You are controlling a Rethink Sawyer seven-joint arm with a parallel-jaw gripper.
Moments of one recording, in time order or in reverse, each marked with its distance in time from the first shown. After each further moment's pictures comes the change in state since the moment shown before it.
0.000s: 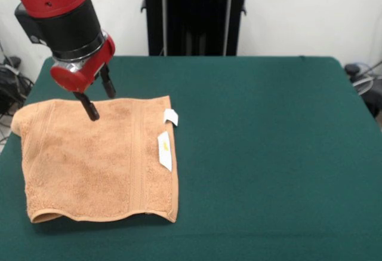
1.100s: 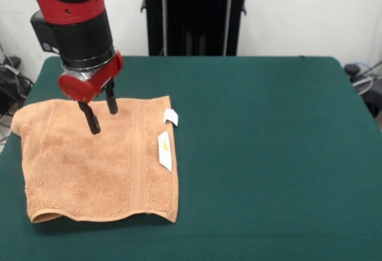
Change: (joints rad) arm 0.011 0.007 0.000 0.070 0.000 -0.223 0.000
